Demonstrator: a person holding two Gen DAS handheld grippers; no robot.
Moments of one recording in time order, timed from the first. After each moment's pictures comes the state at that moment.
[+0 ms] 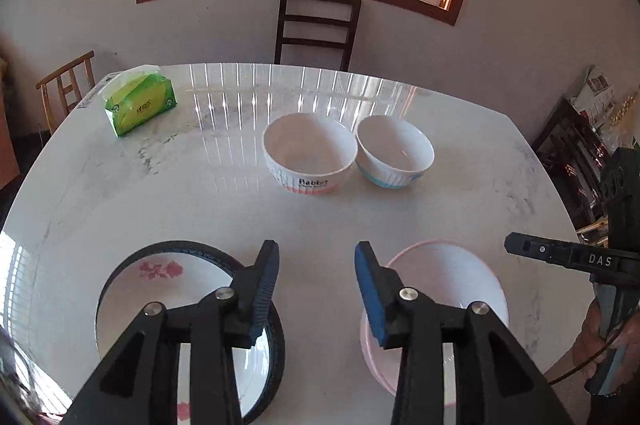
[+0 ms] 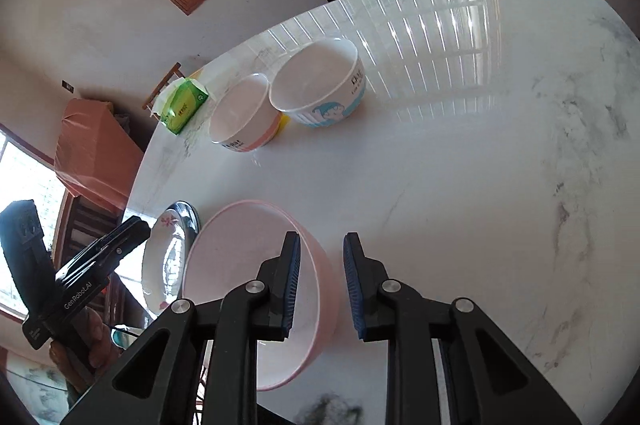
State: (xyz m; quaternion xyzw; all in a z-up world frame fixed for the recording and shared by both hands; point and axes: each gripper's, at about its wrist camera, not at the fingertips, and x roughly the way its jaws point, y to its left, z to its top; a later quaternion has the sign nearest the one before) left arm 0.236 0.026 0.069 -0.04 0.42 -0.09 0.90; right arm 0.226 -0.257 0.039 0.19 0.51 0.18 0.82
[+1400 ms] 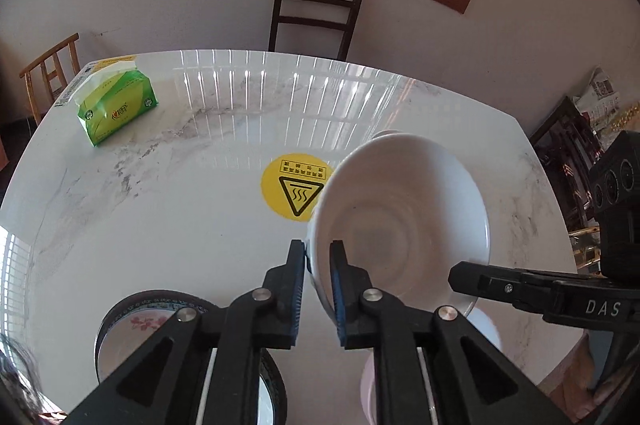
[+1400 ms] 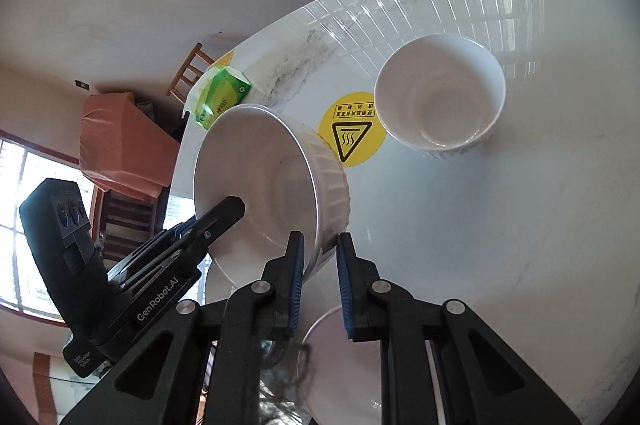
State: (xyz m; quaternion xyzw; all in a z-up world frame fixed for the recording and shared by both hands) left arm 0.291 0.015 0.083 -0.04 0.48 -0.12 0.87; right arm 0.274 -0.191 0.051 0.24 0.56 0.20 0.77
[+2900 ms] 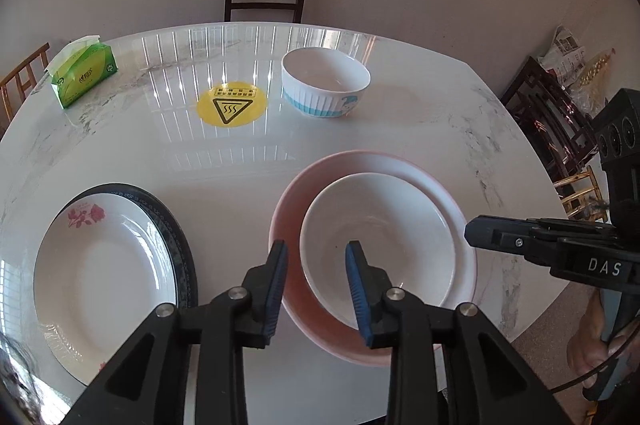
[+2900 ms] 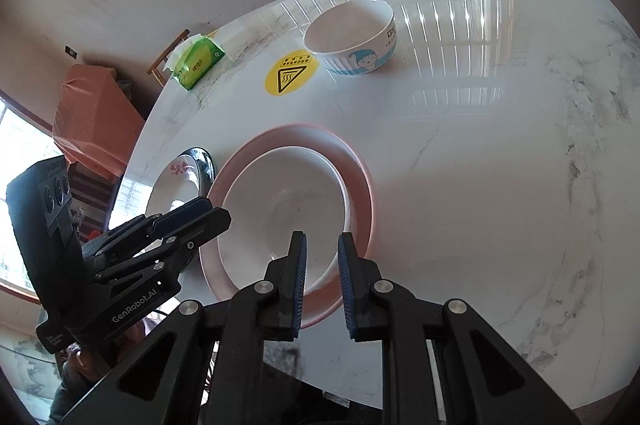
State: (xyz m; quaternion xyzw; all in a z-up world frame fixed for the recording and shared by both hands) left arm 0.196 -0.031 0.032 -0.02 0.47 -0.18 0.86; right arm 0.175 -0.237 0.024 0.15 0.52 0.16 0.82
